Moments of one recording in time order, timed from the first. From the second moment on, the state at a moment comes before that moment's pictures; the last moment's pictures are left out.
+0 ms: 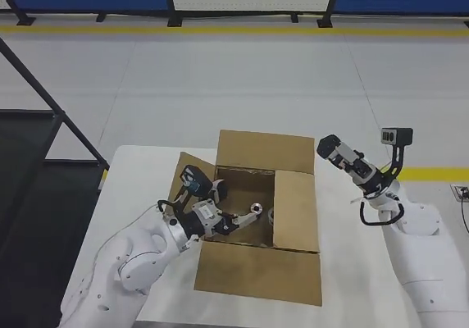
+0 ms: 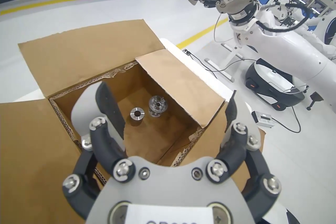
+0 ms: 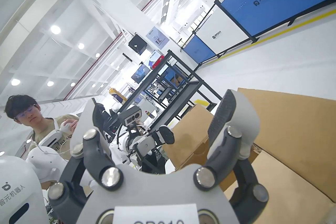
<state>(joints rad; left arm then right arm) 0.97 -1.15 -1.15 -1.76 0.72 -0.40 -0.47 -0.71 -1.23 1.44 -1.14 0.28 -0.75 0.81</state>
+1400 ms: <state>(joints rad) 0.37 -1.45 -0.63 -1.05 0.02 -0.29 -0.68 -0.96 -1.02 1.84 -1.35 0.54 -0.80 1.02</state>
